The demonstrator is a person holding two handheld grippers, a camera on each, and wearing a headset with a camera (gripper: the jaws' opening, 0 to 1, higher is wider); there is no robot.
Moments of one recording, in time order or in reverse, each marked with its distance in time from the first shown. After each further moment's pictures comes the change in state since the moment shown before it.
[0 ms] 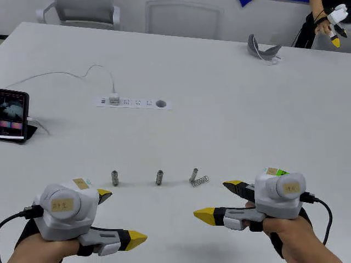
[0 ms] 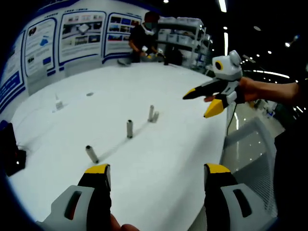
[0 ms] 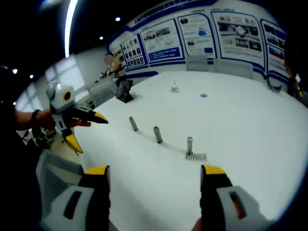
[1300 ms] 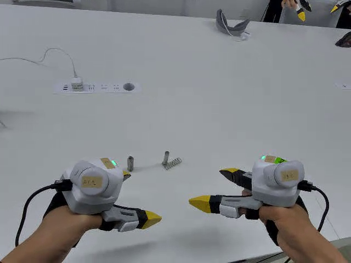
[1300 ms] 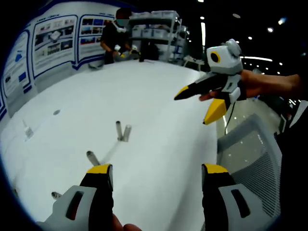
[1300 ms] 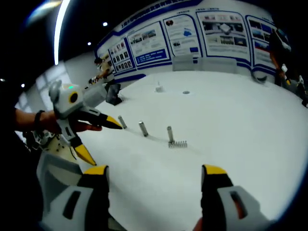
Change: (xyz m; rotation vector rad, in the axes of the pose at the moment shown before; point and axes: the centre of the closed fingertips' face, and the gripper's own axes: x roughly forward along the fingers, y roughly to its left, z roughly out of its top) left arm 0.084 -0.054 0.039 0.153 0.040 -0.157; right arm -0.041 -0.028 -0.018 0.078 -0.026 -0.085
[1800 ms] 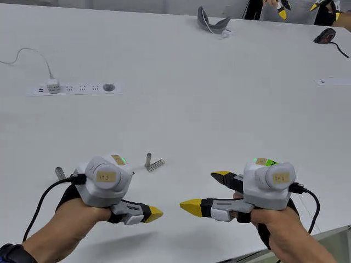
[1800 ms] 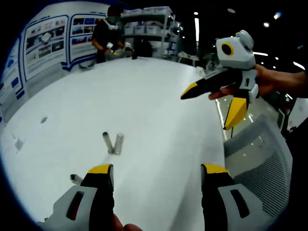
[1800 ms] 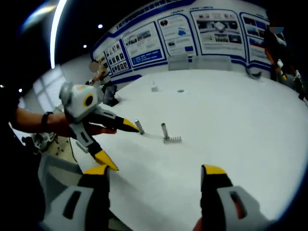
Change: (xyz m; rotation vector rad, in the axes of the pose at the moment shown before) left arm 0.053 0.002 0.013 0.039 0.028 -0.034; right arm -0.013 -0.010 -0.008 0.040 0.000 -0.020
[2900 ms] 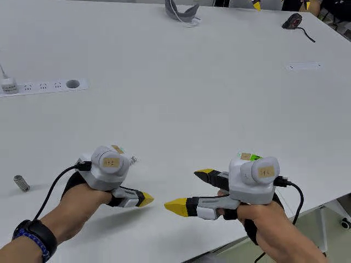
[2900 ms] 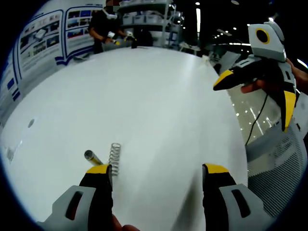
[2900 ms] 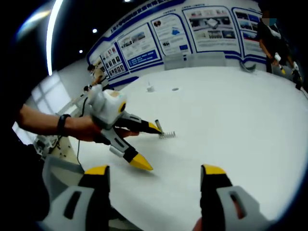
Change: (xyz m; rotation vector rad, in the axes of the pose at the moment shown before) left arm 0.074 0.019 0.004 0.017 0.093 0.017; right arm -0.021 -0.015 -0.010 0.059 -0.007 0.003
